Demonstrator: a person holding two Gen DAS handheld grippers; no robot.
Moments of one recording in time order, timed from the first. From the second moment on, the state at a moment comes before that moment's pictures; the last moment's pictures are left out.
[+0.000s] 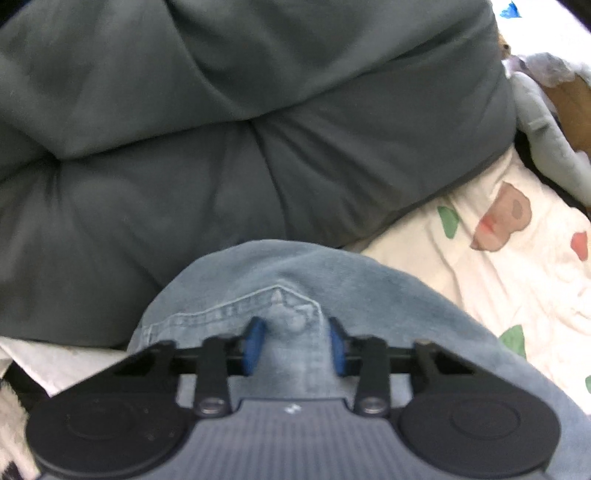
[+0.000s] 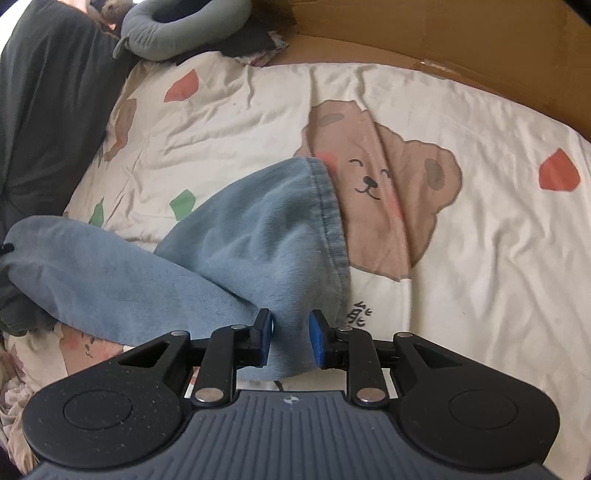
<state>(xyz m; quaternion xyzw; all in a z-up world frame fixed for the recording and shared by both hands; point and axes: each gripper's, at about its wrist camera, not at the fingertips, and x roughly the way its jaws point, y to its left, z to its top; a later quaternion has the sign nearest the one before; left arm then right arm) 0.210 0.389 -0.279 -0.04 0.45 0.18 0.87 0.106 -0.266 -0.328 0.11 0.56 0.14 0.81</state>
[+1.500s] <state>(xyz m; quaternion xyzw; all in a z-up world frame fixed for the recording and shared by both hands) 0.034 0.355 -0.269 -0.14 0.54 0.13 0.82 0.167 -0.231 -0.358 0.07 0.54 0.14 0.83</state>
